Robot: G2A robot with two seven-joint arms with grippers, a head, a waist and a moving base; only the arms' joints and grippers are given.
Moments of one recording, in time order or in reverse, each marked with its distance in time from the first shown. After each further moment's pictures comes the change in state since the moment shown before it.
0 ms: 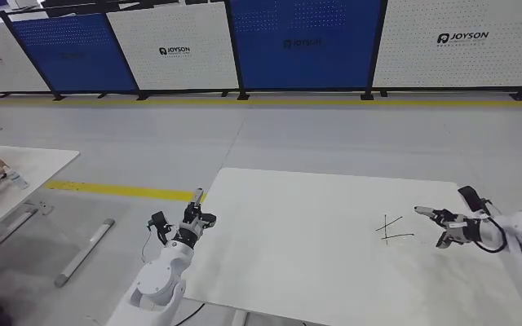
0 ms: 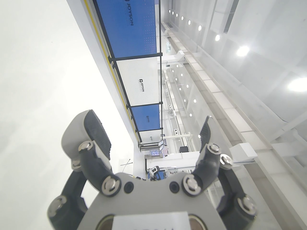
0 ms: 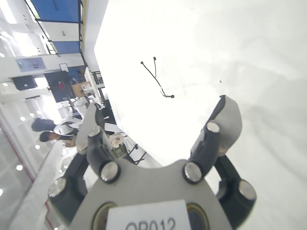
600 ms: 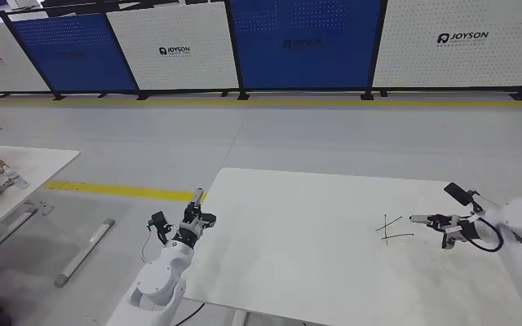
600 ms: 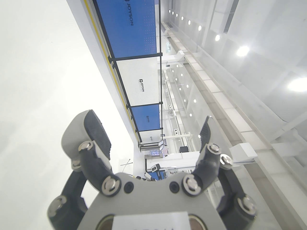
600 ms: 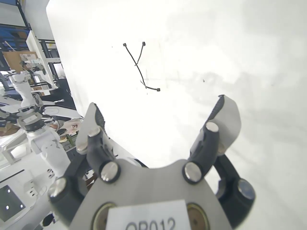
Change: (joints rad) left arm 0.000 0.000 0.000 0.000 0.000 0.000 0.000; right arm 0.085 -0.009 -0.096 0.060 -0.119 -0.156 0.076
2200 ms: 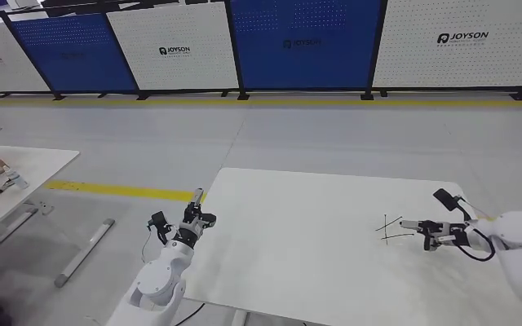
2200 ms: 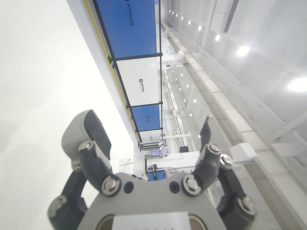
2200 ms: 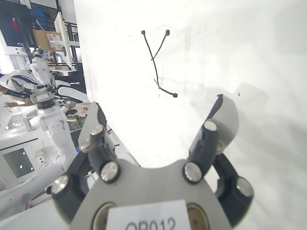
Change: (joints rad) left arm 0.000 0.000 0.000 0.000 0.000 0.000 0.000; right arm 0.030 -0.030 -0.088 0.186 0.199 -0.244 -0.043
